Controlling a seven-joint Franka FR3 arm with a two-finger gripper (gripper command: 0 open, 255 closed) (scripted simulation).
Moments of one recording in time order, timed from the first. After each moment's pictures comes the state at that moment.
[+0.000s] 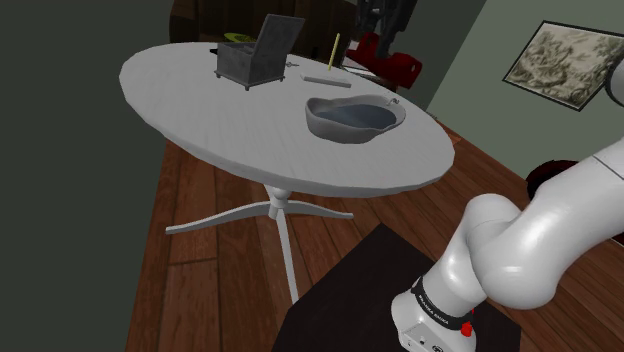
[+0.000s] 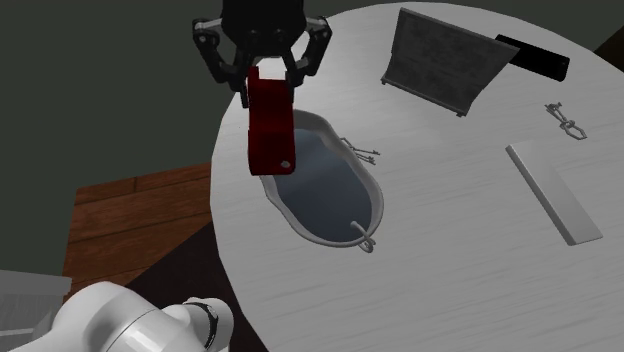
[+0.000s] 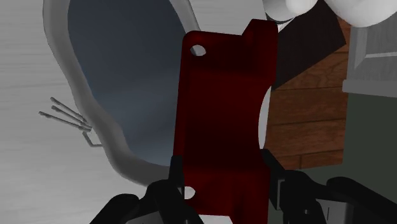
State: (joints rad) arm 0.35 -0.31 -0.13 -1.60 0.00 1.15 -0.88
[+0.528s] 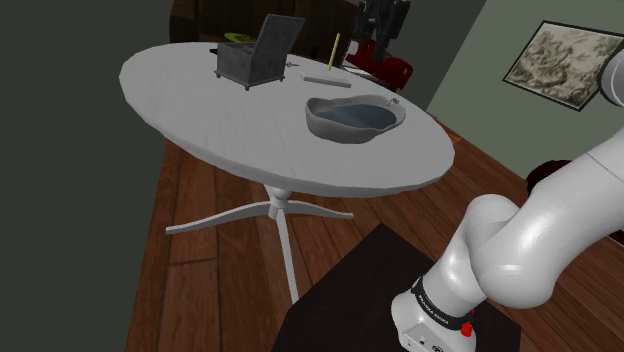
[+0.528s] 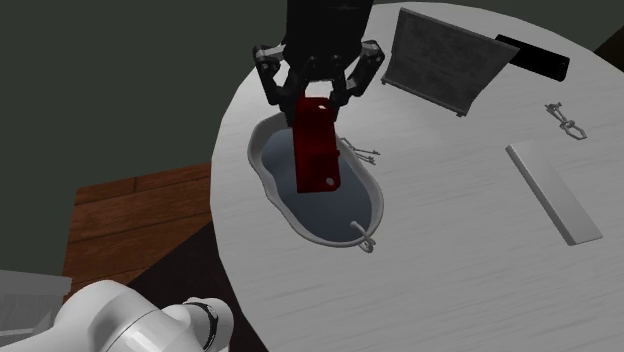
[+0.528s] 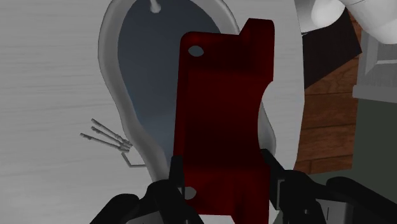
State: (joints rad) arm 0.31 -0.26 -0.21 -1.59 -0.03 1.19 -1.00
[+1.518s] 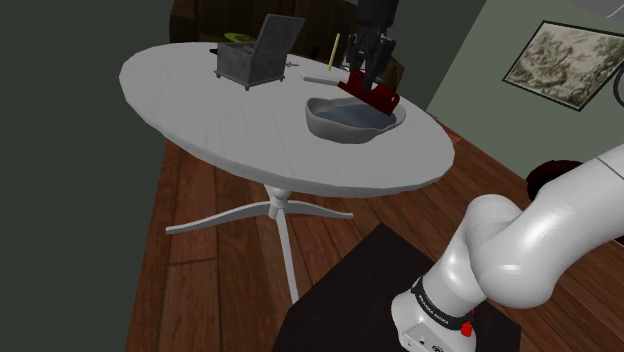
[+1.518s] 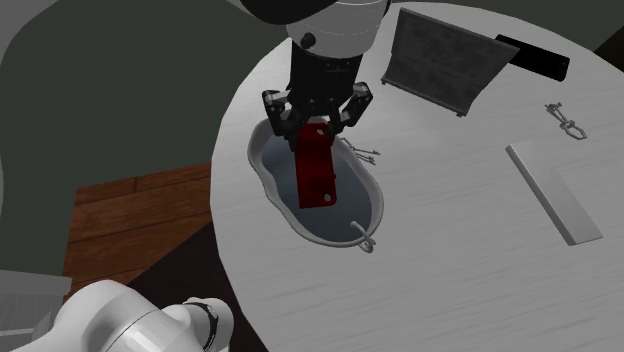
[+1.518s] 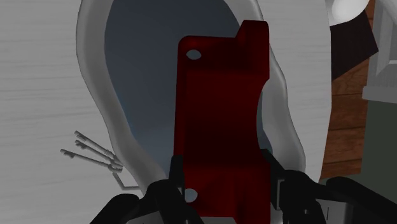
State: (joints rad) arm 0.31 -0.33 -0.21 -1.82 -0.05 1.35 -0.99
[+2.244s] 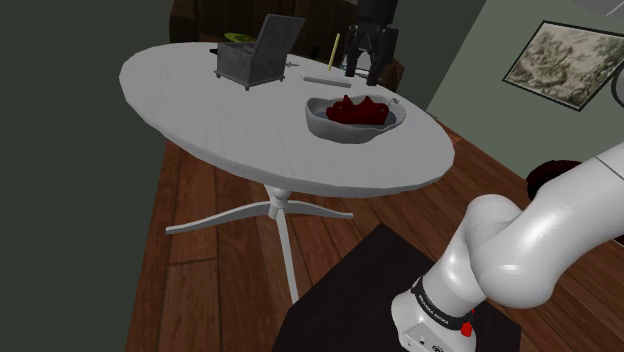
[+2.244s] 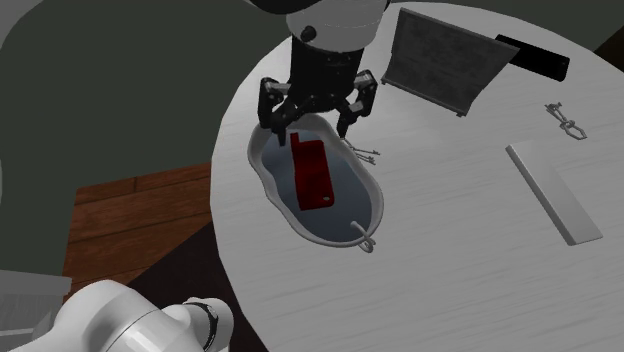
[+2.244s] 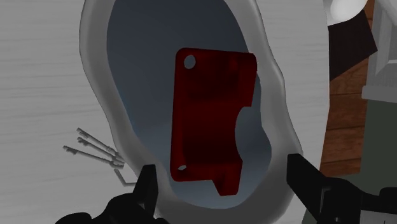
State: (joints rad) arm 0.31 -0.32 -0.21 -1.80 -0.04 1.33 -0.99
